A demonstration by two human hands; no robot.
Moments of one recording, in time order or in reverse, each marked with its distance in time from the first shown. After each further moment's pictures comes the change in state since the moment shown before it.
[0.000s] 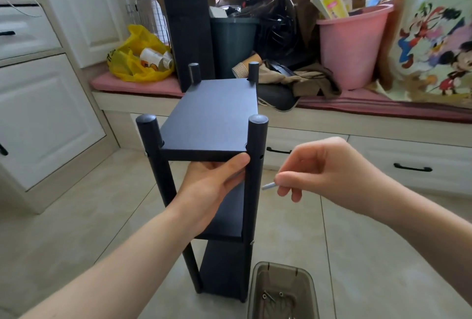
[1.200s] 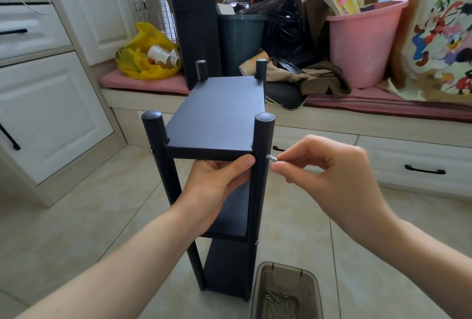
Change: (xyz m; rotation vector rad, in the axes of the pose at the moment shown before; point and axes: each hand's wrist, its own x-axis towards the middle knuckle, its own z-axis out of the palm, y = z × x) left_hand 0.000 -0.003 -0.001 0.050 -0.018 0.028; right_hand 0.002 0.014 0.029 -0.072 0.462 -0.291
